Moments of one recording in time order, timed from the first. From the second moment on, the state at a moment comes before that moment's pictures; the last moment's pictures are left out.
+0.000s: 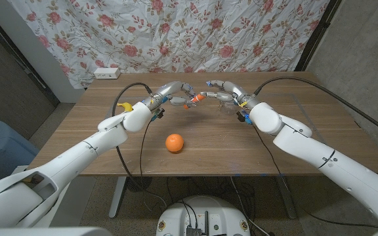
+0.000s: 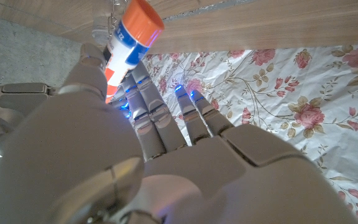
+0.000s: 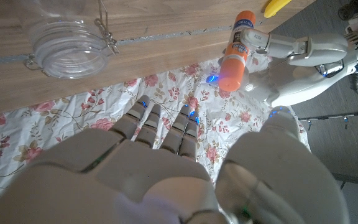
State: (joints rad) left arm 0.67 0.70 0.62 -1.53 0.38 -0.32 0.17; left_hand 0.93 -0.02 0.29 -0.17 0.18 1.07 -0.12 0.20 0.19 1.16 -0.22 0.19 0.19 0.49 -0.05 0.17 0.17 0.28 -0.04 0.18 0.17; right arm -0.84 -0.75 -0.60 -2.01 -0.12 -0.28 -0.12; right_hand 0.59 -0.05 -0.02 0.00 0.37 0.32 -0.13 0.19 0.19 0.38 -0.17 0.18 0.19 0.15 0.00 0.21 0.23 0.24 0.04 0.18 0.16
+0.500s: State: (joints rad) left arm 0.70 0.71 0.61 -1.55 0.37 -0.30 0.19; left_hand 0.93 -0.02 0.29 -0.17 0.18 1.07 -0.12 0.20 0.19 1.16 -0.22 0.19 0.19 0.49 -0.05 0.17 0.17 0.28 -0.04 0.18 0.17; right arm -0.91 -0.73 -0.57 -1.99 -0.13 -0.17 -0.23; right_hand 0.49 0.00 -0.03 0.05 0.36 0.32 -0.12 0.19 0.18 0.36 -0.16 0.18 0.19 0.11 -0.02 0.21 0.23 0.23 0.03 0.19 0.16
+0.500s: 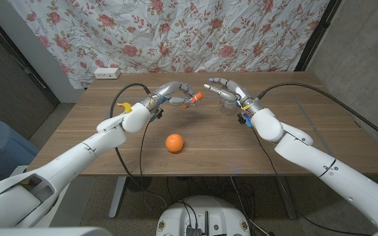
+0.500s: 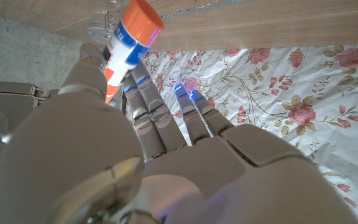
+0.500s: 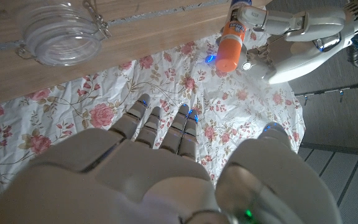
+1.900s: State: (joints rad) left arm 0.77 0.68 0.59 -1.60 0.33 -0.22 0.27; left_hand 0.93 -0.01 0.28 -0.17 0.18 1.07 -0.12 0.20 0.19 1.16 -0.22 0.19 0.19 0.49 -0.05 0.17 0.17 0.28 -0.04 0.18 0.17; right arm -1.00 -0.63 -0.57 -1.90 -0.25 0.03 -0.41; right_hand 0.36 0.15 -0.01 0.13 0.29 0.29 -0.11 0.18 0.18 0.30 -0.15 0.18 0.18 0.05 -0.04 0.20 0.23 0.19 0.02 0.18 0.16
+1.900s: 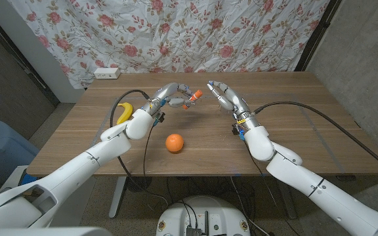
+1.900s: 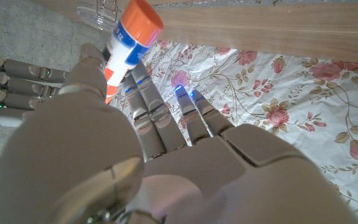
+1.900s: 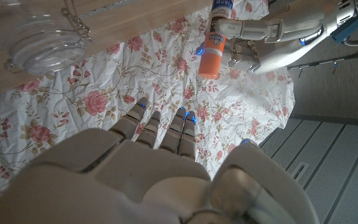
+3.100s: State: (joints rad) left arm 0.73 0.65 0.61 -1.54 0.32 -0.25 0.27; left_hand 0.93 -0.01 0.28 -0.17 0.18 1.07 -0.12 0.20 0.19 1.16 -0.22 0.19 0.19 0.49 -0.05 0.17 0.17 0.28 -0.04 0.18 0.17; right arm -0.99 -0.58 -0.62 -1.83 -0.28 0.04 -0.40; right_hand 0.32 0.16 0.00 0.14 0.28 0.28 -0.11 0.18 0.18 0.28 -0.15 0.18 0.18 0.01 -0.04 0.20 0.23 0.13 0.03 0.17 0.16
